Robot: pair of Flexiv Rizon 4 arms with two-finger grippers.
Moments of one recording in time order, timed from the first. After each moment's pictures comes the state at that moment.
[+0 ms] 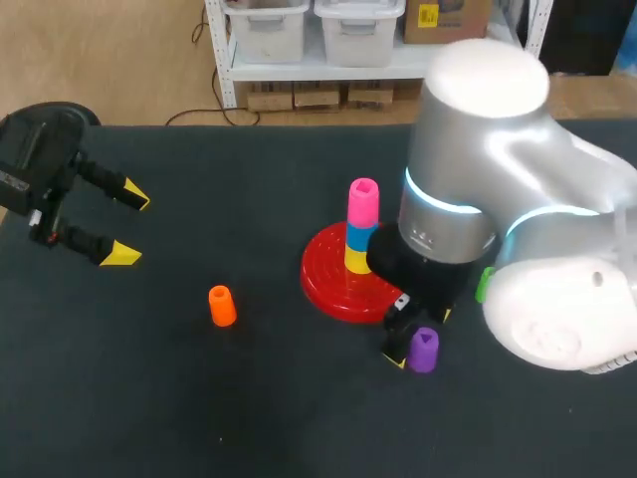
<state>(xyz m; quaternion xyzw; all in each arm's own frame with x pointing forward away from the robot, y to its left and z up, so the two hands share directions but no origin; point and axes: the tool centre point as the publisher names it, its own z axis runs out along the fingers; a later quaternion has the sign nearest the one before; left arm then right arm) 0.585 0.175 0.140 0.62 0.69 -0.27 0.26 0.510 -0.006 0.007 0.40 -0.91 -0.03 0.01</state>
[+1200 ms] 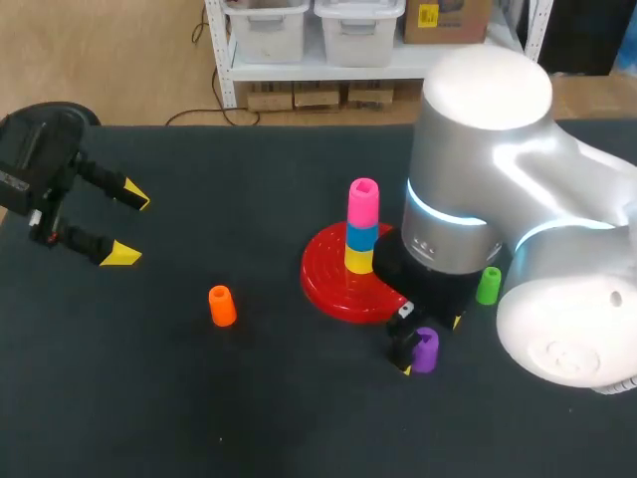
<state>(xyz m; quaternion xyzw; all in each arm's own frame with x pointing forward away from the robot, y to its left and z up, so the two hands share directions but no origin) 0.585 0.175 0.140 0.62 0.69 -0.27 0.26 0.497 -0.013 0.012 0.38 -0.93 -0.02 0.01</state>
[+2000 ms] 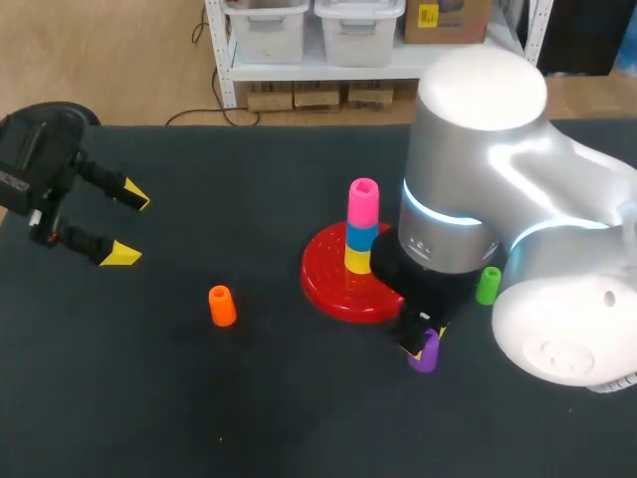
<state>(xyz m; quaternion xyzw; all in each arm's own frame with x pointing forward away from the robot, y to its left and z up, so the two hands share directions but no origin) 0.585 0.175 0.140 0.62 0.69 -0.27 0.26 0.500 -0.010 0.011 0.38 -0.93 -0.02 0.01</state>
